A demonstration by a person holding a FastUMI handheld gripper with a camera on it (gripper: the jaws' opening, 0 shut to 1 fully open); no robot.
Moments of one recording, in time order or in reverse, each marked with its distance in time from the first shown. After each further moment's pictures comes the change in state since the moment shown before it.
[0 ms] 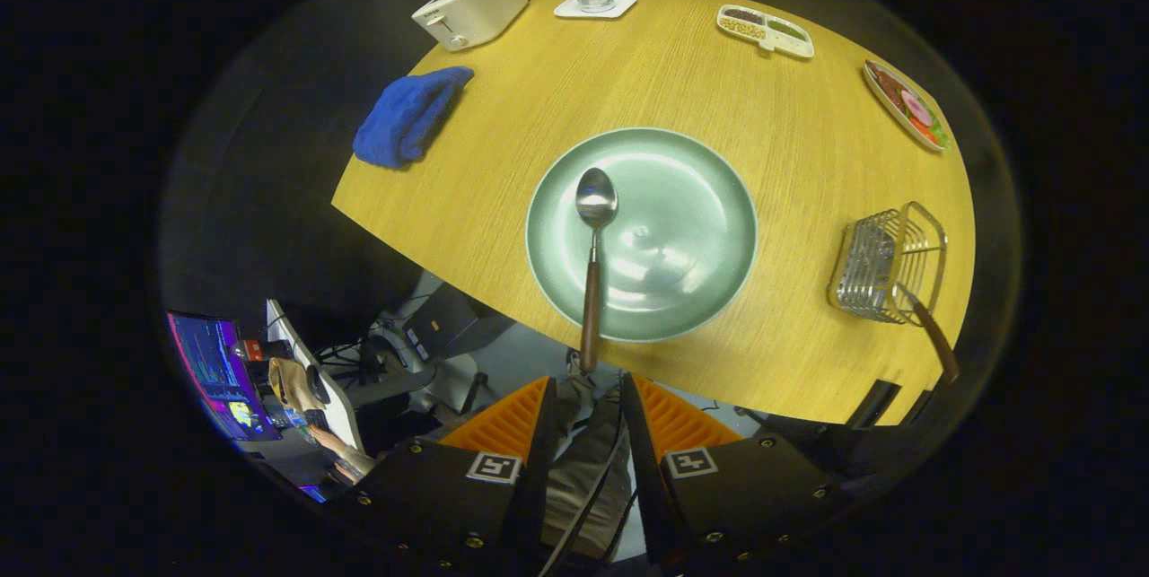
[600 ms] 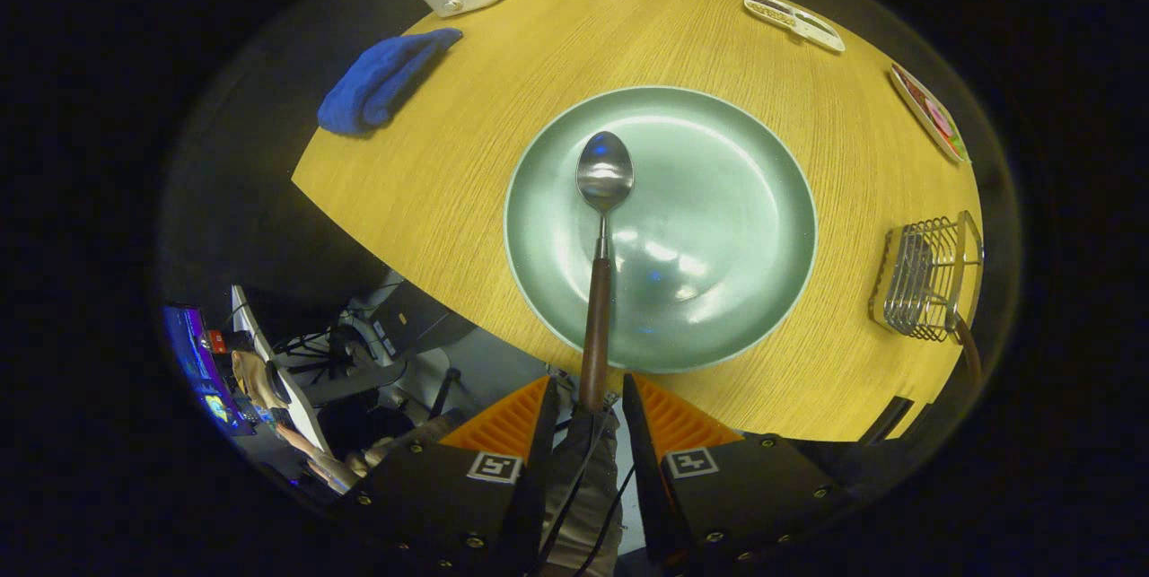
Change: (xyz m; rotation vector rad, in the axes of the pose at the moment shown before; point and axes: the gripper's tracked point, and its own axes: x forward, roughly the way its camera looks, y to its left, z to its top) arm 0.069 -0.006 -0.003 -0.027 0.058 -0.078
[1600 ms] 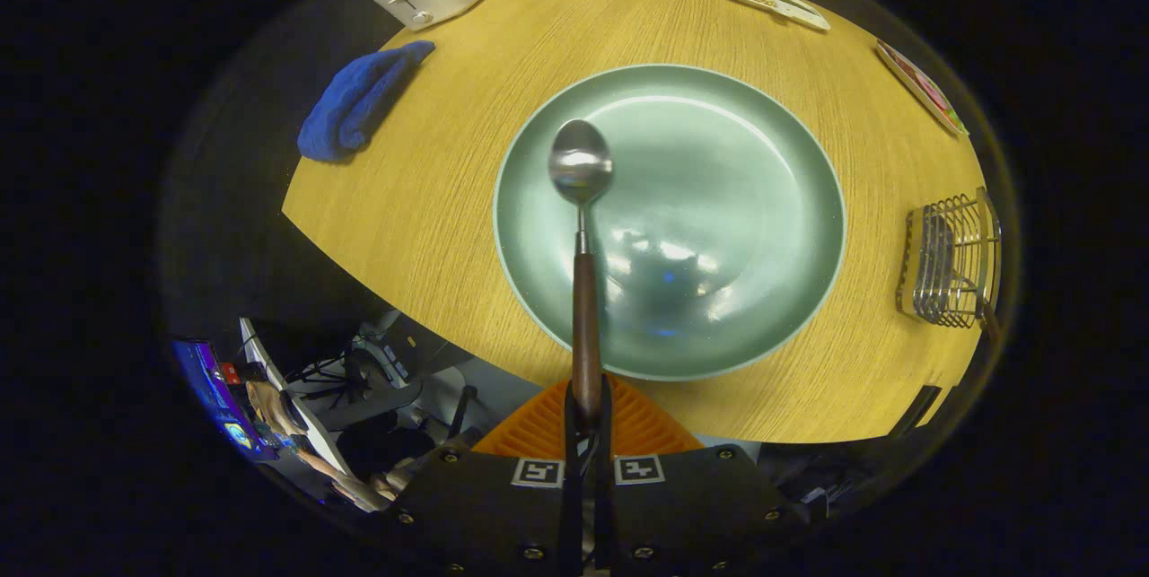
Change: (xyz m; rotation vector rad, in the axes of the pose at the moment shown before) arm 0.010 -0.003 0.009 0.046 -0.039 0.017
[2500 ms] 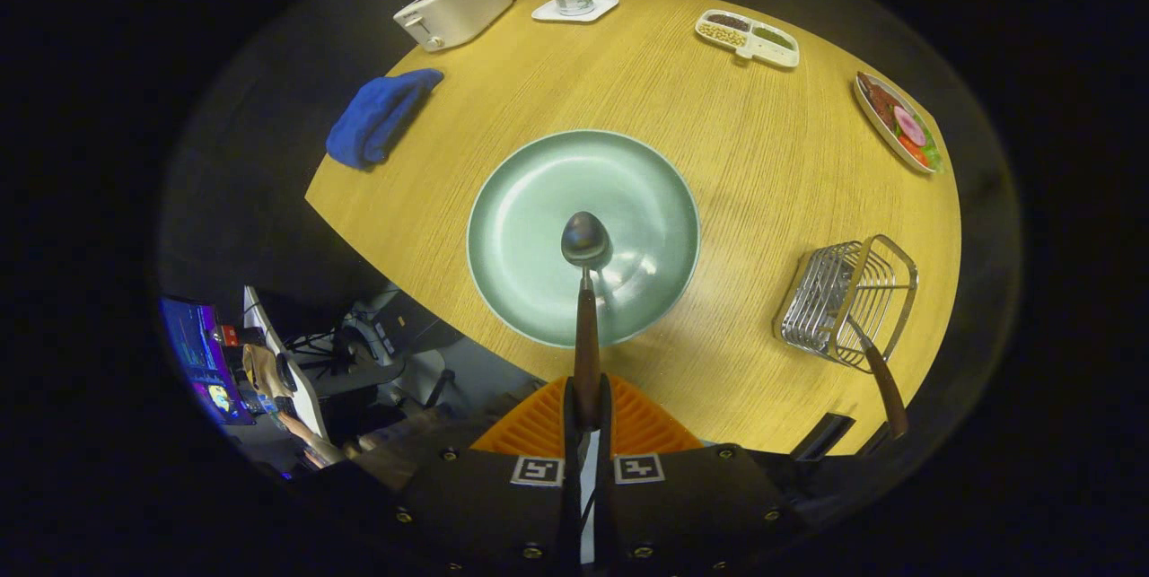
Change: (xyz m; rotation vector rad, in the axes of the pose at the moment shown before) arm -0.094 -0.067 0.017 -0.064 -0.034 -0.012
